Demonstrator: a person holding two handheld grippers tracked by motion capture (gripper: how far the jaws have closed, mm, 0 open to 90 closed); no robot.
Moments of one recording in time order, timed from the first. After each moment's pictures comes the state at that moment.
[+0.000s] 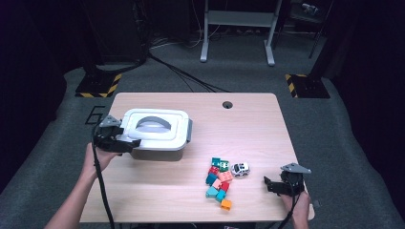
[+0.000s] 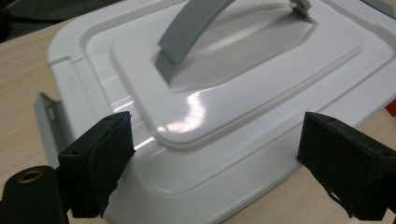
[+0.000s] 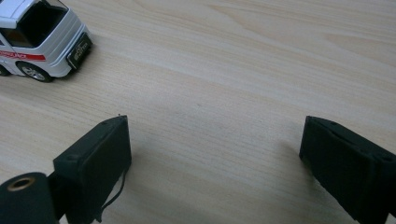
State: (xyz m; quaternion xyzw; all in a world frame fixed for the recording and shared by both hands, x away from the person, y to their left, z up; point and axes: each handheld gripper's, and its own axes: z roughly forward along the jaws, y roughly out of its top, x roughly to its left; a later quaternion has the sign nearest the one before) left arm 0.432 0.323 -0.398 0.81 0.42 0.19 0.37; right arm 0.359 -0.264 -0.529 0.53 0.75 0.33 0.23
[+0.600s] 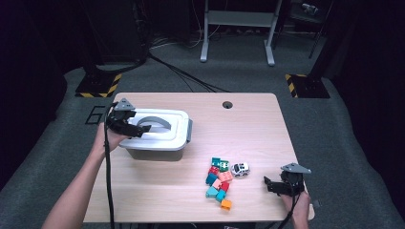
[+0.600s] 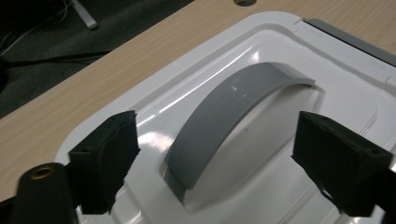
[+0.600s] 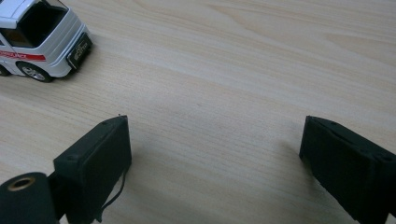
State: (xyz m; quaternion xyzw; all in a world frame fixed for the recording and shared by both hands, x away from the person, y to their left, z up) left arm 0.486 0.299 -0.372 0.84 0.34 0.21 0.37; right arm 0.359 -0.264 -0.529 0.53 0.75 0.33 0.23
